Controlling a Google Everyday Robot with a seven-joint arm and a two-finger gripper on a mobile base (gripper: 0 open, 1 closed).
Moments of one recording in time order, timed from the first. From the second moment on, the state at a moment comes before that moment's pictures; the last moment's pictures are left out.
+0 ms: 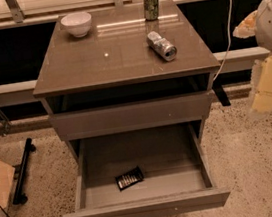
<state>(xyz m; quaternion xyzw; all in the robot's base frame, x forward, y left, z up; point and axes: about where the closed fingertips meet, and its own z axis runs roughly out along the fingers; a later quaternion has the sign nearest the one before) 0.439 -0.212 0.974 -0.60 0.78 -0.03 0.18</state>
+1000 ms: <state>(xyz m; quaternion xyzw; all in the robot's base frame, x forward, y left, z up) 0.455 -0.186 0.933 -0.63 0.73 0.02 0.25</state>
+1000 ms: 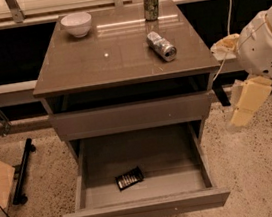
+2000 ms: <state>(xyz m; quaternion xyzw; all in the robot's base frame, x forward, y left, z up) 0.477 -0.166 0.858 -0.64 0.72 0.08 0.24</state>
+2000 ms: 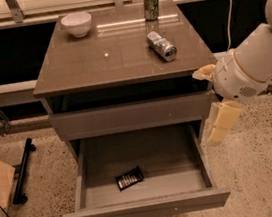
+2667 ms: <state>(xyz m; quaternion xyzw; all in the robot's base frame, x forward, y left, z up) 0.485 -0.143 0.808 -0.61 0.73 0.12 0.28</state>
